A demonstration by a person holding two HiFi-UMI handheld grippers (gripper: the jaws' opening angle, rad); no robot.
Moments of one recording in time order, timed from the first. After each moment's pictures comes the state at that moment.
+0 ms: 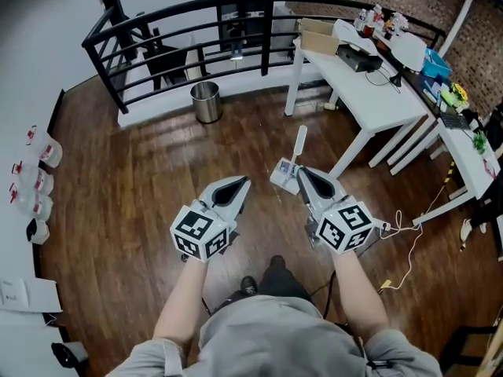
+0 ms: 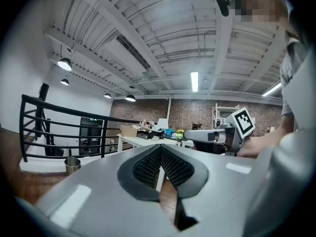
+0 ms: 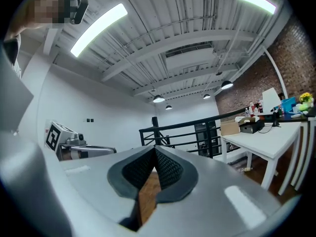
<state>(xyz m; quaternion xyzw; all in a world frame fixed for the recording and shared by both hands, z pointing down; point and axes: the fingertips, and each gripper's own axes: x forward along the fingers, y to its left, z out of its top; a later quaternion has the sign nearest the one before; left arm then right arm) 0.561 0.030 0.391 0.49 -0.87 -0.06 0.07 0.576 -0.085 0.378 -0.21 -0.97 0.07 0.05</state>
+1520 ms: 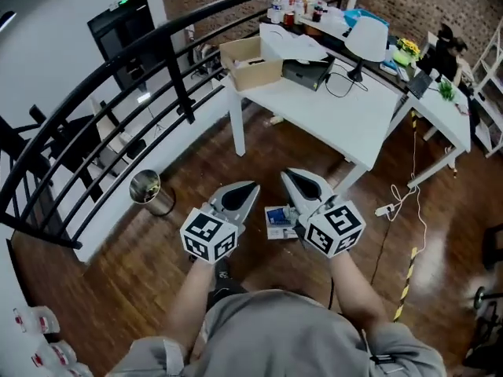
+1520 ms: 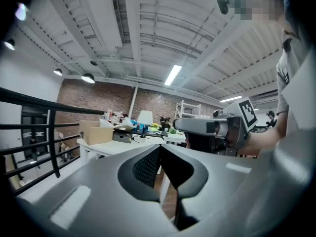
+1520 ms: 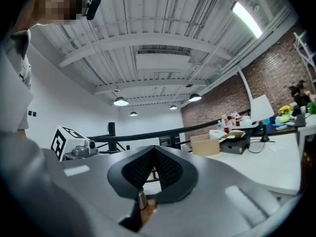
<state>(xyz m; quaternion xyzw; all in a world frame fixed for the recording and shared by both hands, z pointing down) 0.079 -0.172 0.402 0.73 -0.68 -0.03 0.10 0.112 -0.212 0.361 0.02 -1.00 0.07 0.02</state>
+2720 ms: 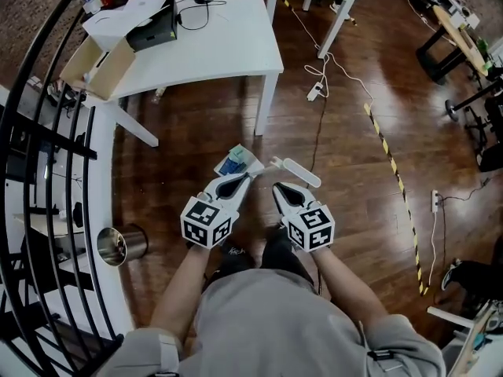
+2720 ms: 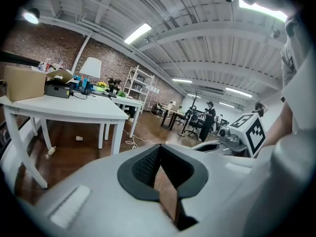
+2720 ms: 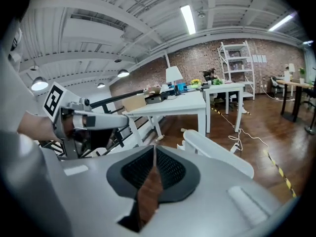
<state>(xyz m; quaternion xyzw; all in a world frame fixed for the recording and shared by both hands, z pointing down) 0.194 -0.224 0.547 0.90 -0.36 0.09 0.22 0.265 -0.203 0.589 0.42 -0.86 0.23 0.17</state>
